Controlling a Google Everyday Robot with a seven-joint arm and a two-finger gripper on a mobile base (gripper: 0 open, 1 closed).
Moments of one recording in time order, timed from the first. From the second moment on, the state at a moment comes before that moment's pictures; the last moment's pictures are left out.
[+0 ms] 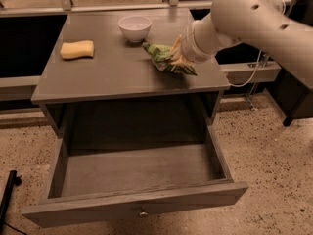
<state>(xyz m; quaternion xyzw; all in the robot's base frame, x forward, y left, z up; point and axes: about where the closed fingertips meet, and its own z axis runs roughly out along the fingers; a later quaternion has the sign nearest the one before) 0.674 -0.056 0.895 -0.69 0.61 -0.08 0.38</state>
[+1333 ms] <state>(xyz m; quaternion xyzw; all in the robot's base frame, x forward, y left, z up) 0.475 -0.095 0.932 -0.80 0.50 -0.02 0.32</state>
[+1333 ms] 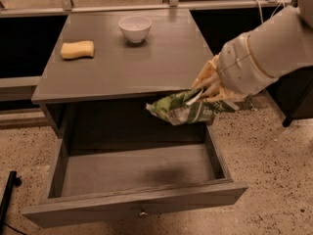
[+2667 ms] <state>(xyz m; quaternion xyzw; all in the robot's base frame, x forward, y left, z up) 0.579 -0.100 0.786 -0.79 0.56 -0.07 0.26</state>
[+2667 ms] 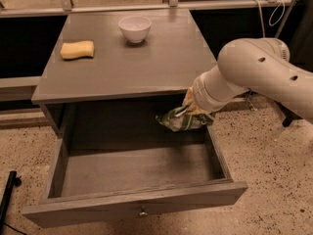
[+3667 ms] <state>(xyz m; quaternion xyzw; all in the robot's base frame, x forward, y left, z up) 0.565 -0.105 0.794 -0.79 0.56 -0.06 0.24</state>
